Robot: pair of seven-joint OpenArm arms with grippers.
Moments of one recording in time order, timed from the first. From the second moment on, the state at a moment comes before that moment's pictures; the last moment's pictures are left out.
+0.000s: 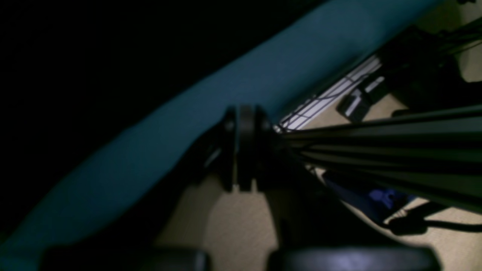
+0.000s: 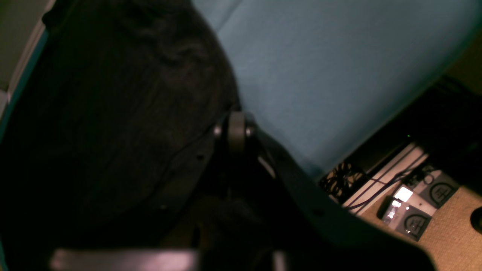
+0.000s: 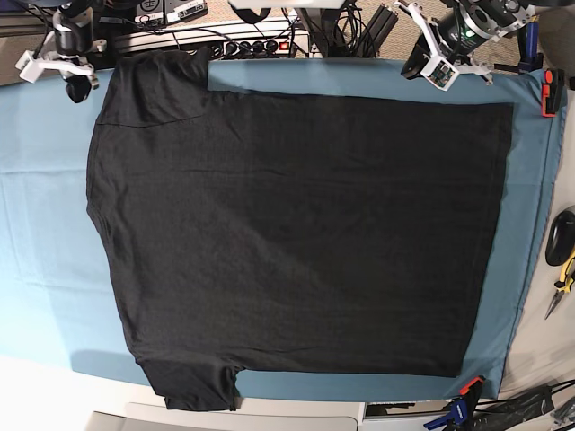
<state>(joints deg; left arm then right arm) 48.2 -22.6 -4.6 121.9 -15.5 -27.4 28.5 -34.9 -2.0 51.5 110.4 52.4 10.8 -37.1</state>
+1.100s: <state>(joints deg) 46.3 -18.9 -4.6 121.9 -21.0 -30.1 29.6 -32.5 3.3 42.7 110.3 29.2 21.3 -35.8</state>
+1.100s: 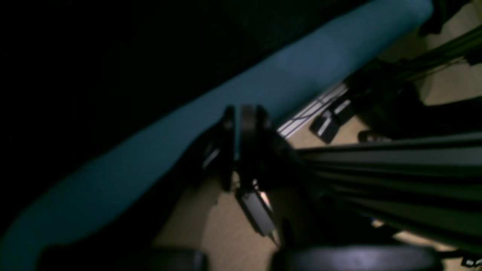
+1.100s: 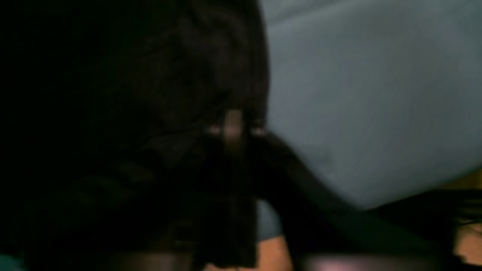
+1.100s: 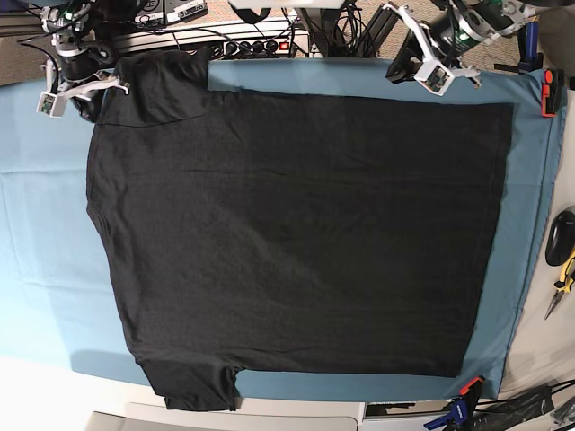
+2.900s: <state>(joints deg) 42.5 -18.3 -4.6 121.9 -19.8 -29.3 31.3 -31.6 2.8 46.9 96.1 52.0 29.4 -46.4</state>
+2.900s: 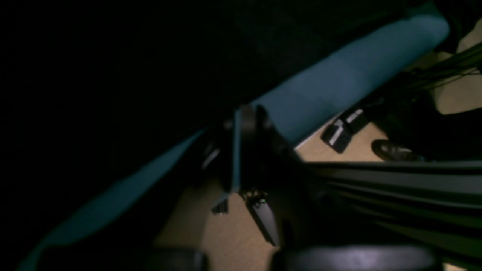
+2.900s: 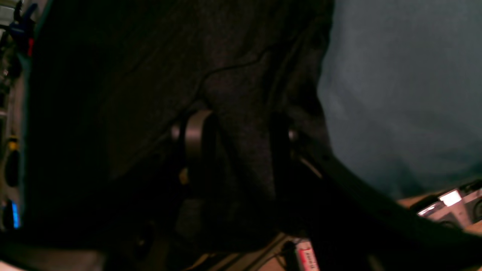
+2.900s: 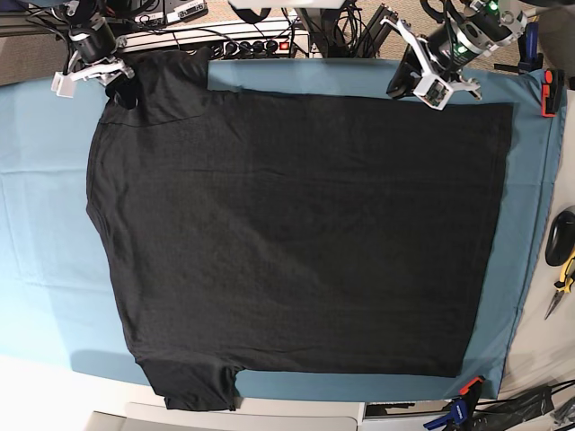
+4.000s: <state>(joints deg) 42.5 -18.5 -4.6 121.9 -19.8 -29.3 32.1 -31.3 4.4 45.8 96.4 45.6 27.4 -42.3</state>
